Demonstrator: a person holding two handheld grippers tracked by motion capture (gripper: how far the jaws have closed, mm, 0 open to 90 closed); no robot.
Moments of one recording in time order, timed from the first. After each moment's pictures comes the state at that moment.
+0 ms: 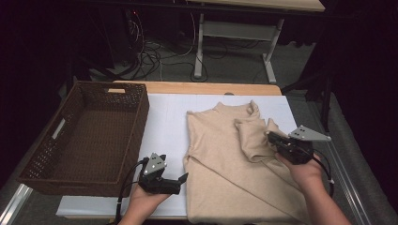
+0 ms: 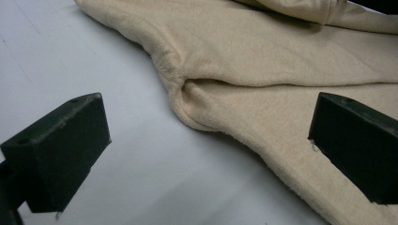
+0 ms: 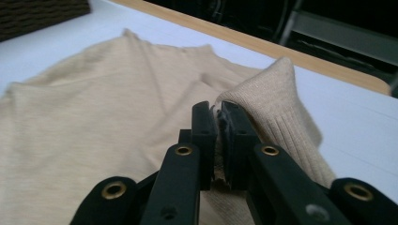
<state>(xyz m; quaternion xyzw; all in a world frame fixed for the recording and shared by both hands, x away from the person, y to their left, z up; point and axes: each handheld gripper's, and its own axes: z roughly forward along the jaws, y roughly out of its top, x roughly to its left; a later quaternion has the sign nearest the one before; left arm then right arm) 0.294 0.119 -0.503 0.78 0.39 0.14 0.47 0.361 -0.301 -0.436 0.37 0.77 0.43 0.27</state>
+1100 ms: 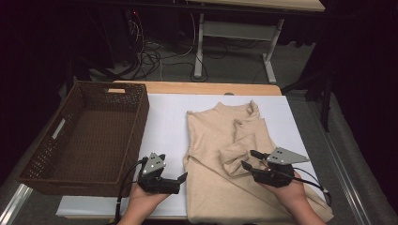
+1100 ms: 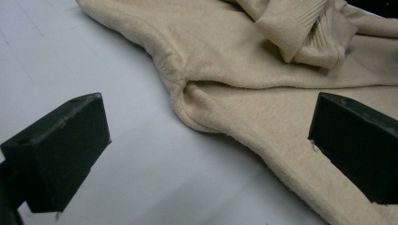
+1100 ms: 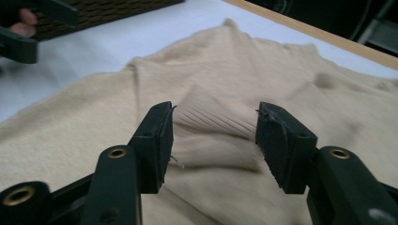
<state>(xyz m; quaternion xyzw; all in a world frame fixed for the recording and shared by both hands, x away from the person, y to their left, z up) 0.293 0.120 -0.502 0.78 0.39 0.14 0.48 0.314 -0.263 -0.456 0.31 0.81 0.45 0.22</state>
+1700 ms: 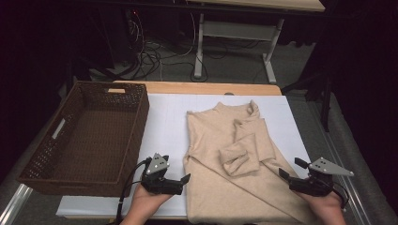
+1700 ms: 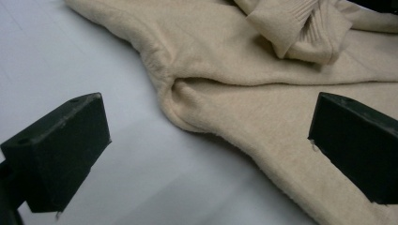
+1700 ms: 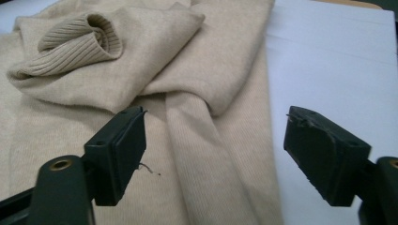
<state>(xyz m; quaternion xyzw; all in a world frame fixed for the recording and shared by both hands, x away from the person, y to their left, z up) 0.297 0.108 -0.503 0.78 0.38 0.12 0.48 0.294 -0.371 -0.490 0.43 0.75 0.43 0.25</state>
